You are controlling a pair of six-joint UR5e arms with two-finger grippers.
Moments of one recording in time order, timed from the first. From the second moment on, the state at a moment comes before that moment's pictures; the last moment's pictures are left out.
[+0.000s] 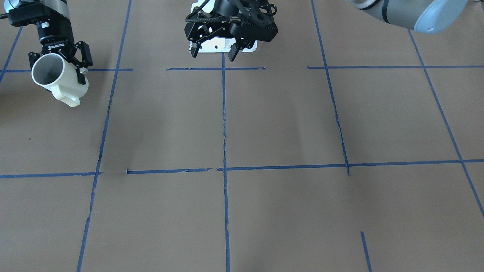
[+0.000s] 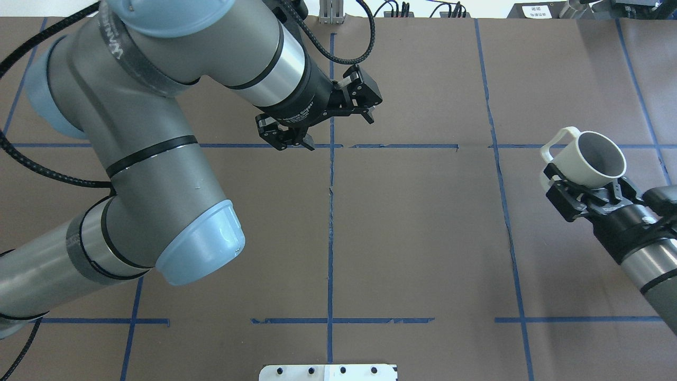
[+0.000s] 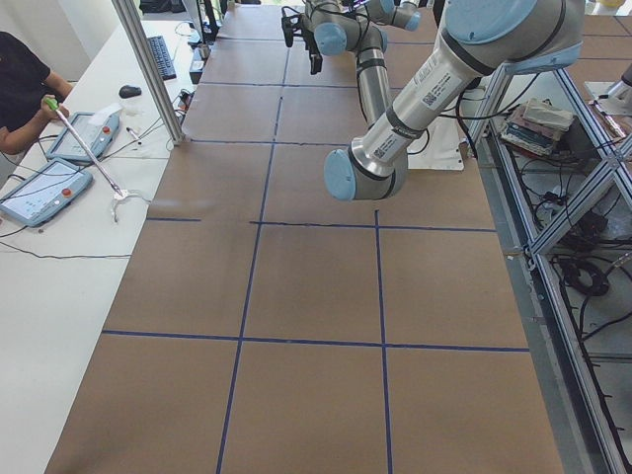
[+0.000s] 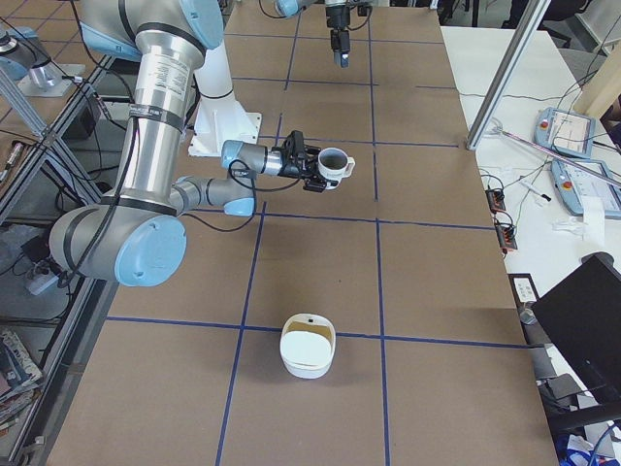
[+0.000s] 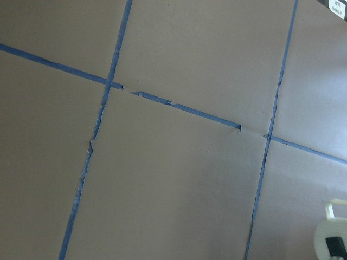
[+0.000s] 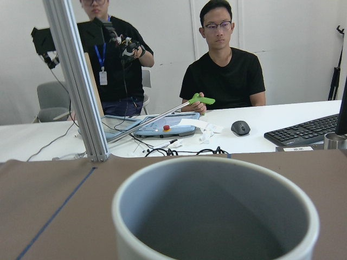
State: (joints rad) left arm -0.68 -2.47 -1.90 -1.52 -2.04 -1.56; right arm 0.26 -1.94 2.00 -0.23 0.64 1.13
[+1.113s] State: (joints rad) left arm -0.69 -2.46 -1.91 -1.52 -2.04 -1.56; right arm 0.81 -2.07 1.84 0.01 1.35 1.25
